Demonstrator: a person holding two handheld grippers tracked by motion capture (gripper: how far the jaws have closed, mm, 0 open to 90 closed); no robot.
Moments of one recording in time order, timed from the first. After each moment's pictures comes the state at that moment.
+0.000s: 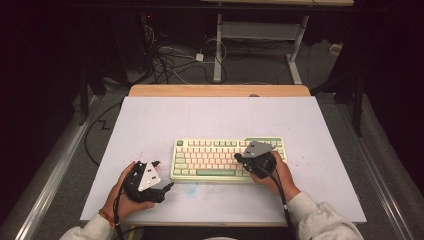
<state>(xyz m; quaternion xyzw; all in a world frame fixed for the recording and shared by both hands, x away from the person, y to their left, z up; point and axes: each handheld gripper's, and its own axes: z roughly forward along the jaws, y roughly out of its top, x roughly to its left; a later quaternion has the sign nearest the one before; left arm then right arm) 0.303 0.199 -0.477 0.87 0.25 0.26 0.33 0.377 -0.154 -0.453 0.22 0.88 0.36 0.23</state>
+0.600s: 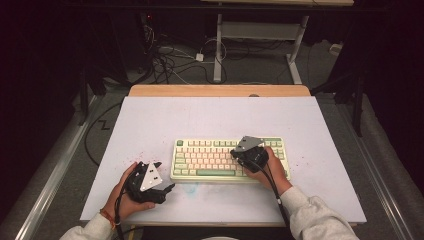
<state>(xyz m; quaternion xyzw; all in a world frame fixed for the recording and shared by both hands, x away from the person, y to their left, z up) 0.305 0.196 -0.479 0.88 0.24 0.25 0.32 0.396 -0.139 -0.460 0.24 0.89 0.32 0.23</state>
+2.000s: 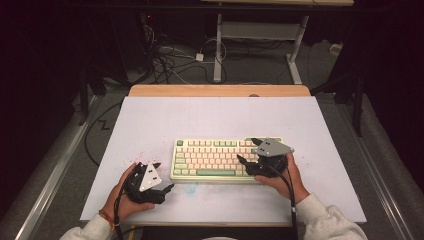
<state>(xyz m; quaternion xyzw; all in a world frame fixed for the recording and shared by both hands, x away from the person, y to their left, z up) 0.302 0.198 -0.478 0.87 0.26 0.25 0.33 0.359 -0.179 -0.432 0.26 0.82 0.42 0.29</state>
